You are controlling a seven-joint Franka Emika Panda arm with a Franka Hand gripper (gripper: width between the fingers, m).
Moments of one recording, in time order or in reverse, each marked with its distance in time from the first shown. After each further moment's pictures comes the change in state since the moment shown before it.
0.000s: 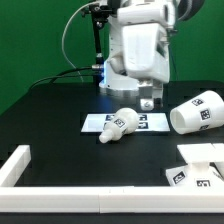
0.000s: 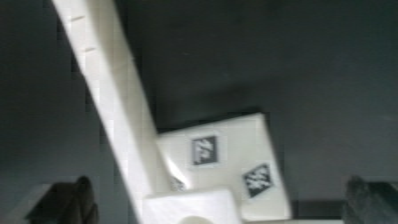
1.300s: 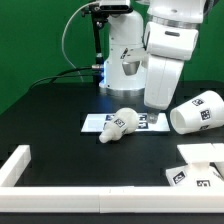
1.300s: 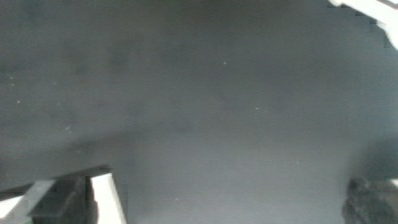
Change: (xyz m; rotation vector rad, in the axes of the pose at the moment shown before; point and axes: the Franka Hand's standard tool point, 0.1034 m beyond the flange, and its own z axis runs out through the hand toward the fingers) arm -0.009 -0.050 0.012 0.307 -0.214 -0.105
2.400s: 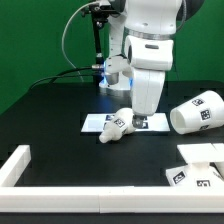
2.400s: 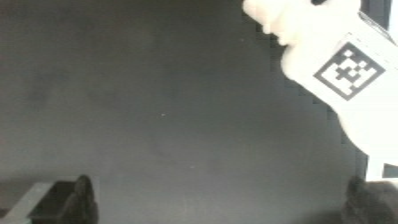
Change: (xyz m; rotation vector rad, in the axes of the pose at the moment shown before) arm -0.029 -0.032 0.027 0.030 0.038 -0.169
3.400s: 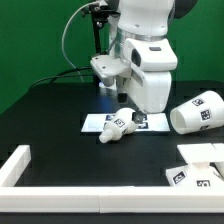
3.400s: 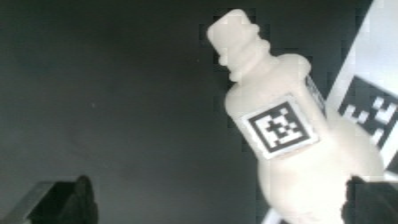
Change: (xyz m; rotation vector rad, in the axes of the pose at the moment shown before) arm -0.011 -0.033 0.003 0.064 0.029 -0.511
